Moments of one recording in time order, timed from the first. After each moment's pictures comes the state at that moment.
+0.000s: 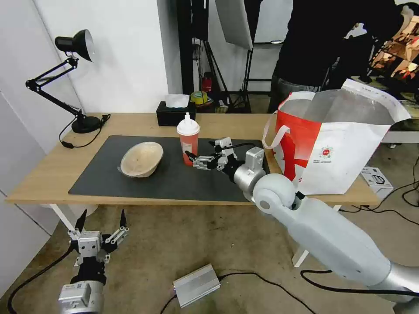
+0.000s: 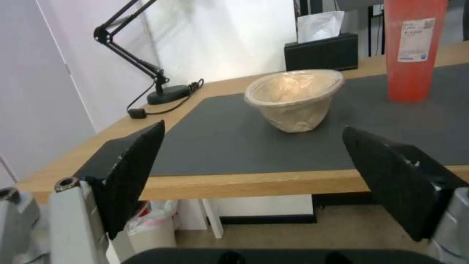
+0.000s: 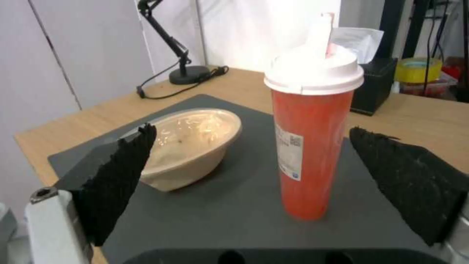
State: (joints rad) left arm 1.80 -1.59 -0.75 -2.27 0.08 -0.08 0.01; right arm -0.47 1.01 -0.32 1.82 0.93 -0.30 0.17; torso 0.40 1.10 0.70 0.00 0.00
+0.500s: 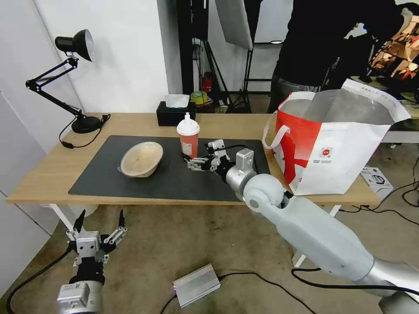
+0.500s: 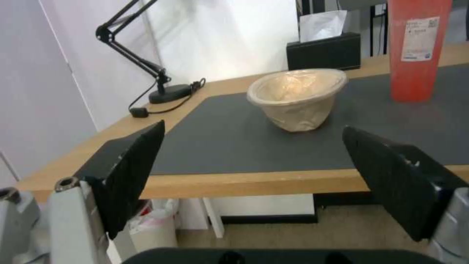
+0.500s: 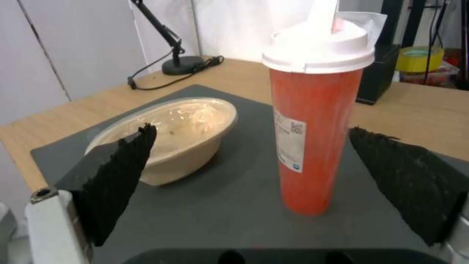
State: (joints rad) left arm 1.80 -1.59 -0.75 -2.26 0.08 -0.08 0.01; right arm -0.46 1.06 -0.35 1.75 0.90 -0.29 0.18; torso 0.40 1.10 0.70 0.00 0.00
